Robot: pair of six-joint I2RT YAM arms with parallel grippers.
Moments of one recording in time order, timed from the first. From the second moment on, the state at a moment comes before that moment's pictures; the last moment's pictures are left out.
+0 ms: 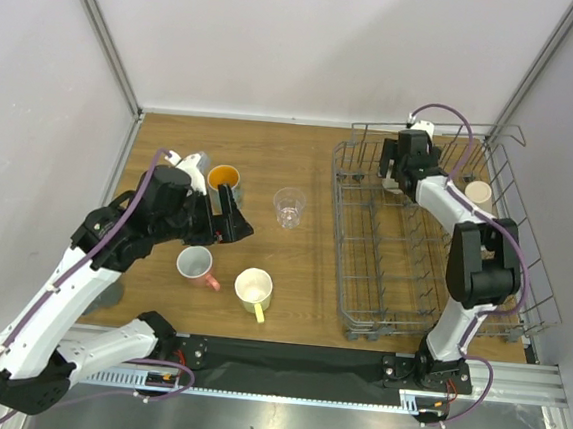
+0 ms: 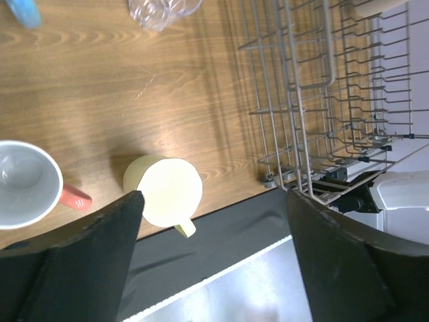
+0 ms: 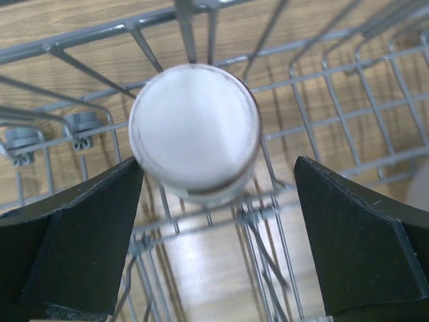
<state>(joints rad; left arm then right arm) -0.61 0.92 1.27 -1.01 0.06 -0.69 0.21 1.83 1.33 -0.12 0.36 0.17</state>
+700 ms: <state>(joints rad) -0.61 1.17 1.30 -1.09 -0.07 -0.77 0.37 1.19 1.37 -0.77 0.12 0.42</state>
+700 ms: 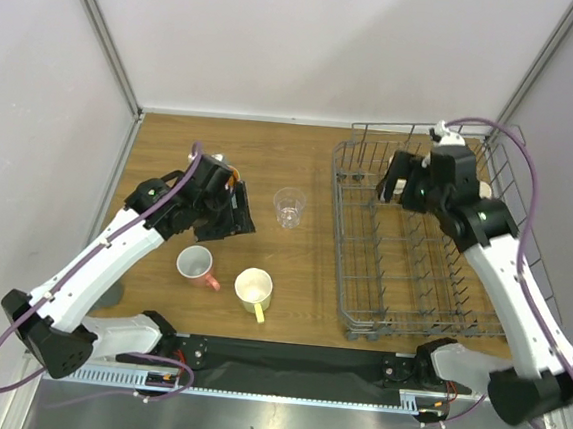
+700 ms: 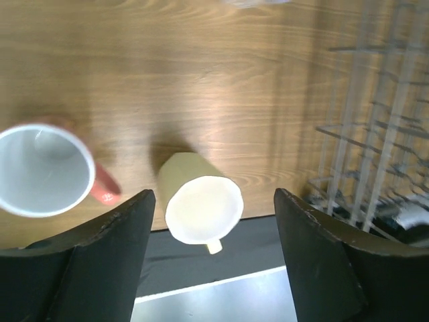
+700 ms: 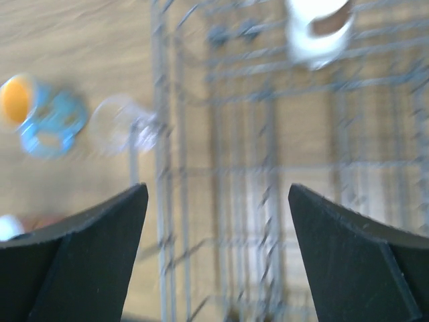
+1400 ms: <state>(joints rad) -0.60 1.26 1.18 -1.28 -0.32 -1.11 0.42 0.91 1.32 -1.07 -0.22 0.52</state>
